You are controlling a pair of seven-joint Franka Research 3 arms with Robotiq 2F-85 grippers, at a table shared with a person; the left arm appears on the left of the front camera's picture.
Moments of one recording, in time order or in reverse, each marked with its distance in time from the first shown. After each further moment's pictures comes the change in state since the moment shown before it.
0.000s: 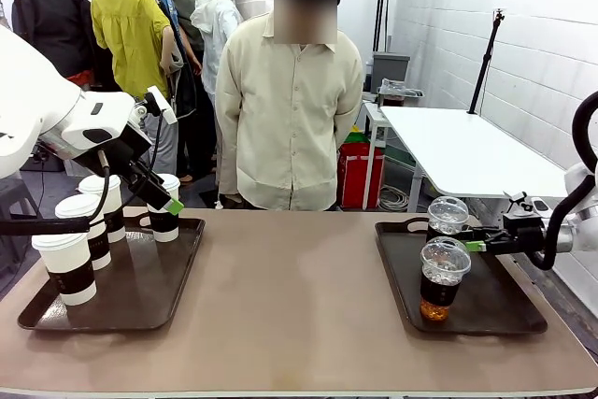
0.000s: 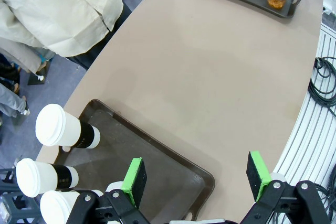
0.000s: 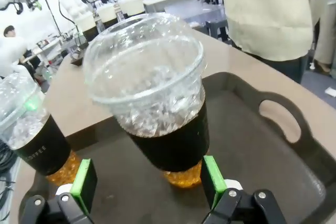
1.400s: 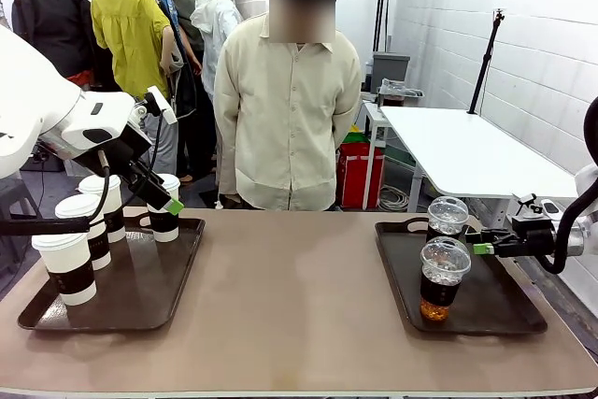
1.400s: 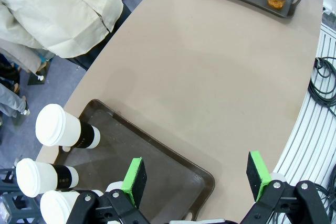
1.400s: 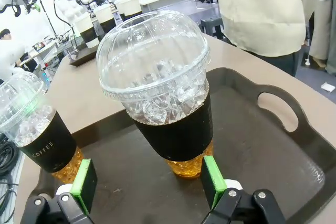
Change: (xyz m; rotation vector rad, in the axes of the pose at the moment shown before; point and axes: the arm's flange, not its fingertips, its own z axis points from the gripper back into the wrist) left arm 0.000 0.000 0.000 0.000 0.000 0.000; right arm -0.003 0.011 0.009 -0.023 -0.005 -0.014
